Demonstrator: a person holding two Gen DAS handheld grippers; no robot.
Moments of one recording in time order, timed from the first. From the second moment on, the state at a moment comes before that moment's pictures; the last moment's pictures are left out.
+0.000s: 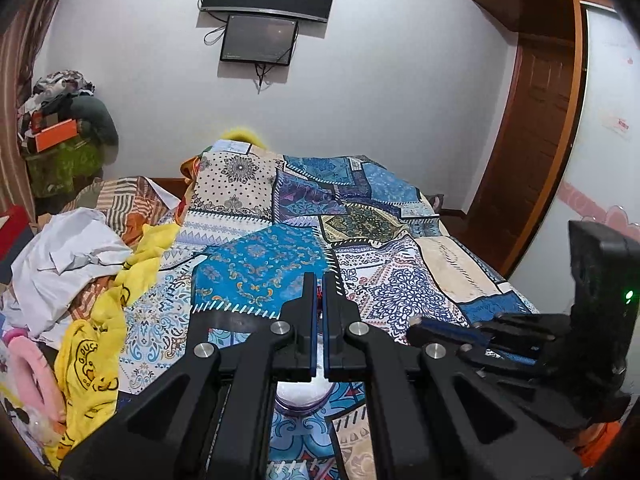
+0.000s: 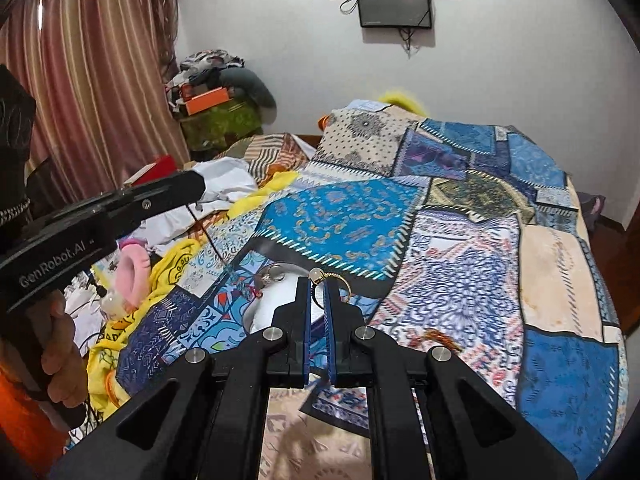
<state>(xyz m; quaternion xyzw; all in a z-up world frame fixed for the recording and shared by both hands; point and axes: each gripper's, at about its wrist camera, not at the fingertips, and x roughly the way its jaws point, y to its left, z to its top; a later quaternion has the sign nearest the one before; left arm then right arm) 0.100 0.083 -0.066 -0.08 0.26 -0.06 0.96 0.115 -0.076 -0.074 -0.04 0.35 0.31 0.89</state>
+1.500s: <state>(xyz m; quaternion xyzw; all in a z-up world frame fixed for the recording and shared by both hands) 0.149 0.096 -0.166 -0.10 0.39 -0.08 0.91 0.147 -0.048 -0.129 -0.06 0.40 0.32 0.85</state>
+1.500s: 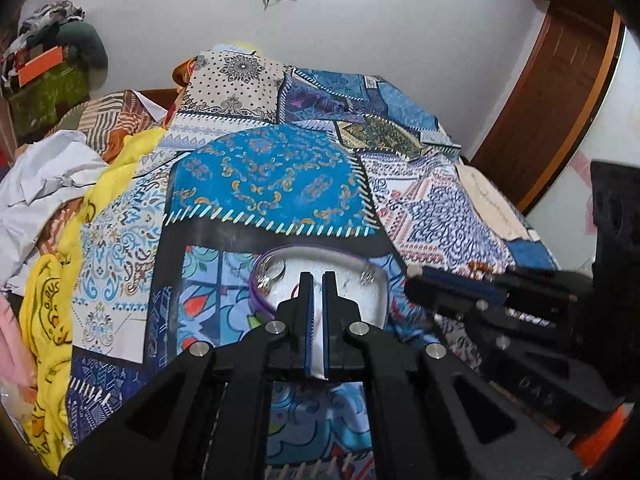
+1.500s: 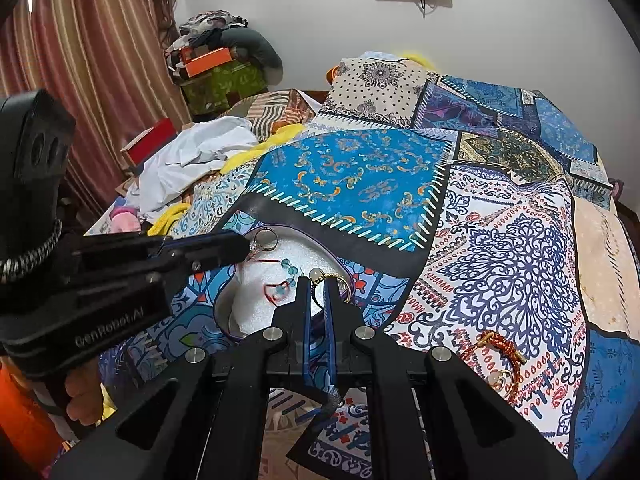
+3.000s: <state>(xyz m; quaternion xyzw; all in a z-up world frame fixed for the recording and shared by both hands) 0.104 0.108 -0.162 -0.04 0.41 -0.01 0.91 0.138 -0.035 -0.121 -0.09 0.43 0.34 0.83</state>
